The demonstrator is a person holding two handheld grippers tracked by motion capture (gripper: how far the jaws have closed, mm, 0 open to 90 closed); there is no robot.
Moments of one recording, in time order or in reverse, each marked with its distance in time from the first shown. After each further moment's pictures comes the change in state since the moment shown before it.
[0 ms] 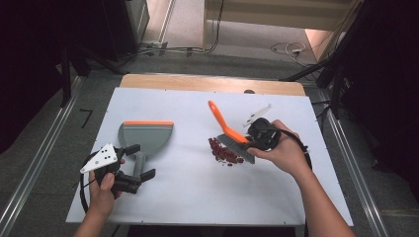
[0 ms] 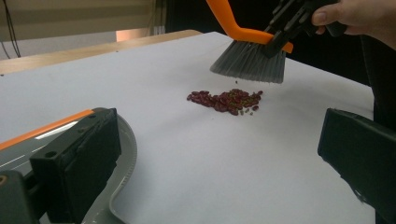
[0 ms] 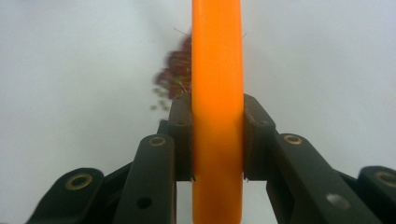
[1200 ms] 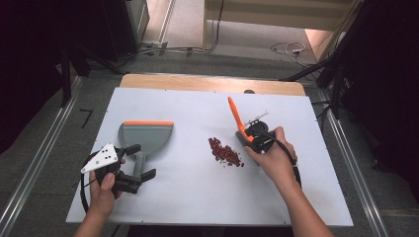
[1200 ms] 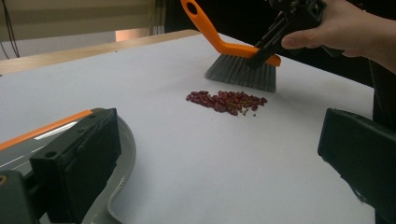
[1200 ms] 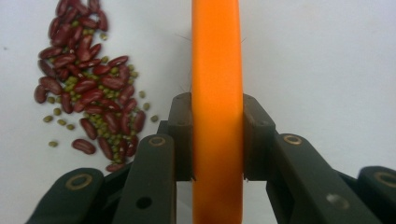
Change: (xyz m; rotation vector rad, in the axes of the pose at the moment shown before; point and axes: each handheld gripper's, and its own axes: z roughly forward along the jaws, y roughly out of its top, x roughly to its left) left arm 0.000 0.000 0.001 0.003 -0.001 0.003; right arm 0.008 -0.005 0.034 0.077 -0.312 0.294
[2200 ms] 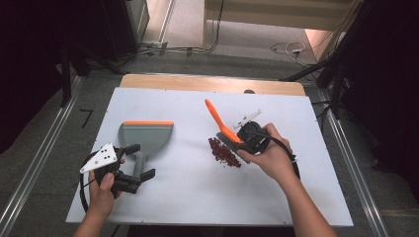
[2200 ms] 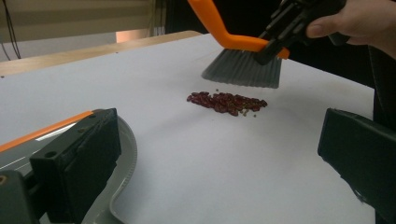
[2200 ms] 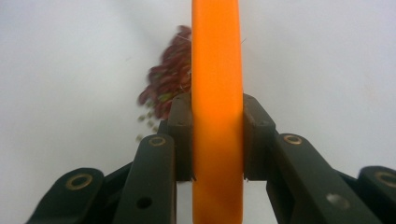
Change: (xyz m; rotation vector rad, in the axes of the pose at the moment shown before) left arm 0.000 0.001 -0.001 -0.001 0.000 0.002; right arm 0.017 0.007 -0.029 -0.099 0.200 -0.290
